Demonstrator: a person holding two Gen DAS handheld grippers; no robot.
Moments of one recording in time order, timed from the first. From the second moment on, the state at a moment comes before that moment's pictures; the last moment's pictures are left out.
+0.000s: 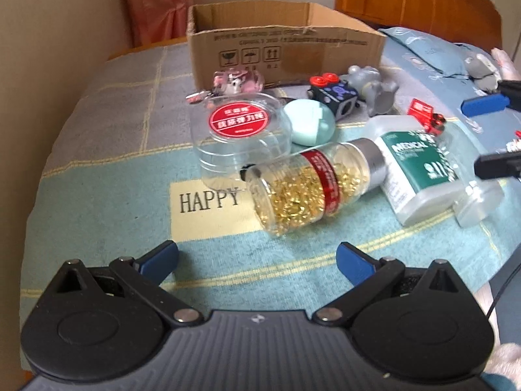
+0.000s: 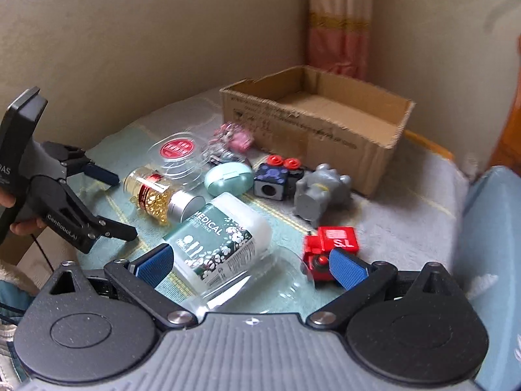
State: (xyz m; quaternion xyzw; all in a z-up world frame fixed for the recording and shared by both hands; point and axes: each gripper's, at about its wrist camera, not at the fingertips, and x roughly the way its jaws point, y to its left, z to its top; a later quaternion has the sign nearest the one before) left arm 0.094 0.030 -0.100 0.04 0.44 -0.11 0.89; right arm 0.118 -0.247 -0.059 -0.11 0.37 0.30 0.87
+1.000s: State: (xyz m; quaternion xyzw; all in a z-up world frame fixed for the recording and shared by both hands) left arm 0.171 0.014 -0.063 0.04 0.40 -0.09 0.91; right arm 0.078 -0.218 -0.089 -0.15 0.43 0.24 0.86
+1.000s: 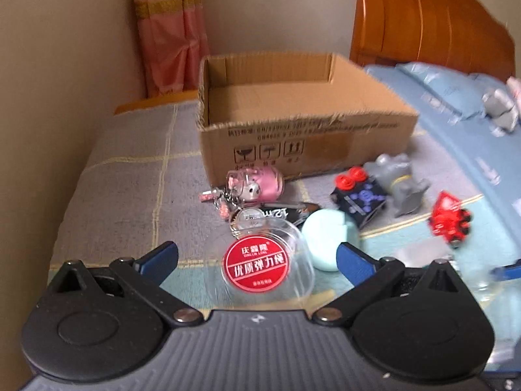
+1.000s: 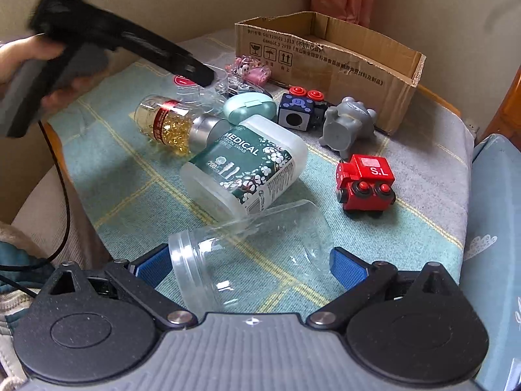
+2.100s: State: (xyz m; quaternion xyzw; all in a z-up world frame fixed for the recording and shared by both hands) left arm 0.192 0.042 -0.102 0.02 0.44 -0.08 0.89; right arm 0.092 -0.215 -0.103 -0.15 0.44 0.25 0.85
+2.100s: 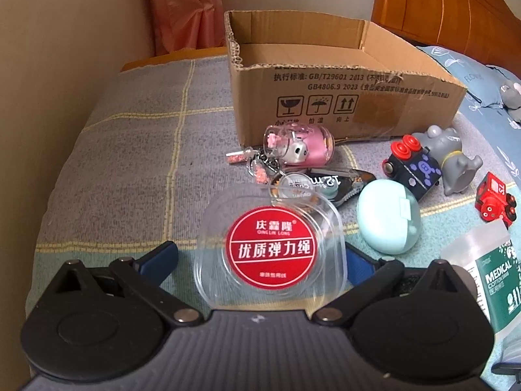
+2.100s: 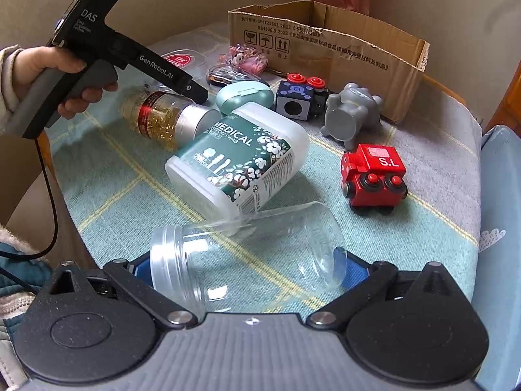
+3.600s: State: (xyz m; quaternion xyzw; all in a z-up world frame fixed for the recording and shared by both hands) left arm 0.226 0.031 0.001 0.06 0.39 -0.15 0.91; right arm 0.136 -0.244 -0.005 -0.07 0.36 0.21 0.90
